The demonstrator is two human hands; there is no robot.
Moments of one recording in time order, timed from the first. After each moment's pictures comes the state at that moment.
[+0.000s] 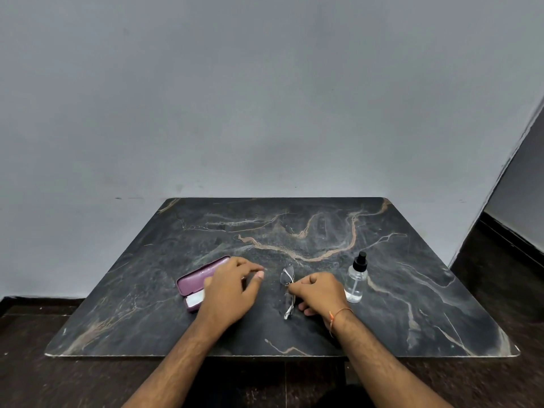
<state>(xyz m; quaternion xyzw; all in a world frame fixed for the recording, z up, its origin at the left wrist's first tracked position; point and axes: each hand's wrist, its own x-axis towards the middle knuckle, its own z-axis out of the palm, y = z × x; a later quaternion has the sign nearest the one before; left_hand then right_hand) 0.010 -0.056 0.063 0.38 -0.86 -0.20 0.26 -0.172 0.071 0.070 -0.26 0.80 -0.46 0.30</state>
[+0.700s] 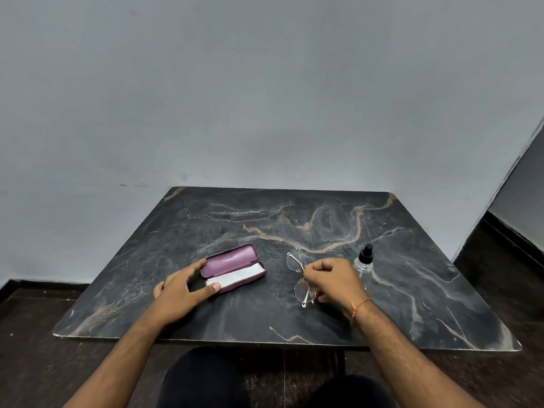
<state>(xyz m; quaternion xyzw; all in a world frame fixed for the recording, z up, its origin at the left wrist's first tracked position) 0.114 -0.113 0.031 0.48 -0.81 -0.30 0.17 -0.180 0.091 0.088 -0.31 0.77 -0.48 0.28</state>
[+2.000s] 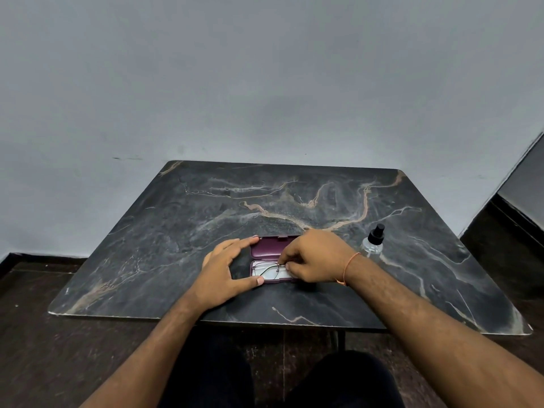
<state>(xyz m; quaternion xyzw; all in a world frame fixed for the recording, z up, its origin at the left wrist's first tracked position) 0.051 -0.082 0.014 0.30 -0.86 -0.34 0.24 -0.179 0.044 0.109 -0.73 0.68 -0.04 0.03</state>
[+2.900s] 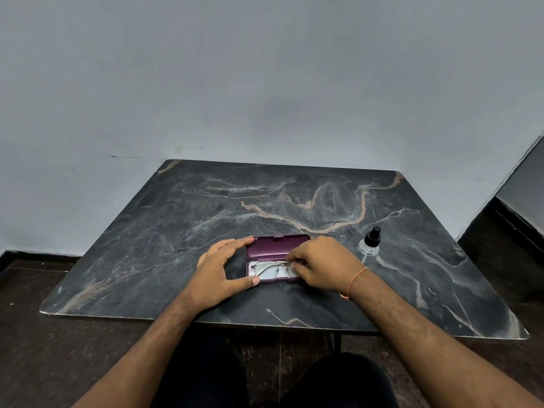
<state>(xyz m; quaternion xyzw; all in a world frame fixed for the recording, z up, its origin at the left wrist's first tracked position) 0.051 -0.080 0.014 0.30 -0.85 -0.34 0.26 -0.183 0.064 0.103 -0.70 0.71 -0.07 0.02</state>
